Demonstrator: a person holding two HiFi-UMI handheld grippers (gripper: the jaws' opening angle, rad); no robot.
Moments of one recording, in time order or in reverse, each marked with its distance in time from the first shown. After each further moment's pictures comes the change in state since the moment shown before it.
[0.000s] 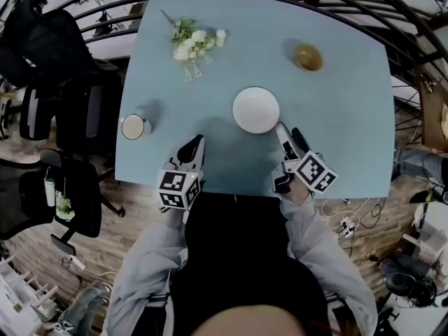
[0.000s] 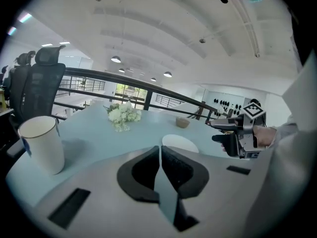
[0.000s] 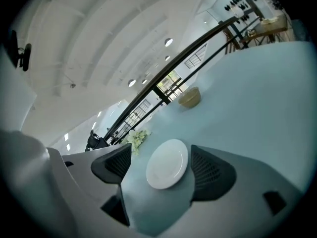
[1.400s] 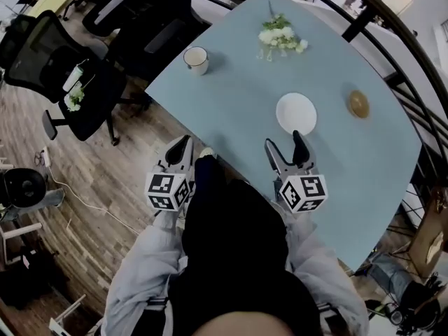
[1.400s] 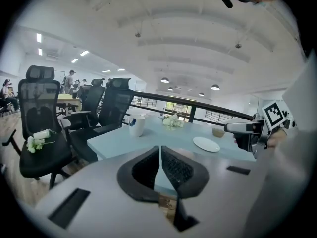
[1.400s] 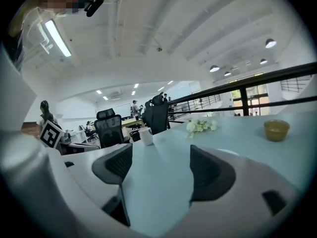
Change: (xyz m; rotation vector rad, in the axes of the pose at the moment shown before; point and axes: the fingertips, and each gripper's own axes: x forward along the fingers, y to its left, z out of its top) left arm -0.181 -0.024 -0.063 -0.147 -0.226 0.626; right arm -0.035 0.097 -0.076 -0.827 0.231 0.596
